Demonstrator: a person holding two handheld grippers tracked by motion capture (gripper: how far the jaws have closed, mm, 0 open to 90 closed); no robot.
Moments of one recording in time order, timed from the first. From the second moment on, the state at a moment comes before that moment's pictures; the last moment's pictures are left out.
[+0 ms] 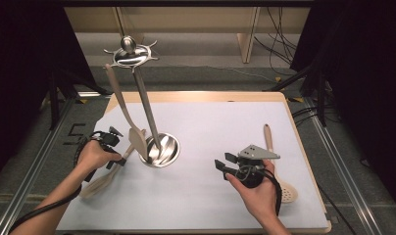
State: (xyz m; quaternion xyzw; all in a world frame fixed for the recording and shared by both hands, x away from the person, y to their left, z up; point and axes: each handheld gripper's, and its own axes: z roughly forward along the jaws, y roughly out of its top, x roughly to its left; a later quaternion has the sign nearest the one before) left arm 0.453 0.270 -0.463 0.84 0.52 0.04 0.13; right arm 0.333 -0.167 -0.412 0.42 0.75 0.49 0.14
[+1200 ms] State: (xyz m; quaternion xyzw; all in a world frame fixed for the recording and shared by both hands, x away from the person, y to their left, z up) left arm 0.420 0.309 -0.449 0.73 0.60 0.11 0.31; right arm 0.334 -0.170 -0.410 0.41 0.75 0.49 0.16
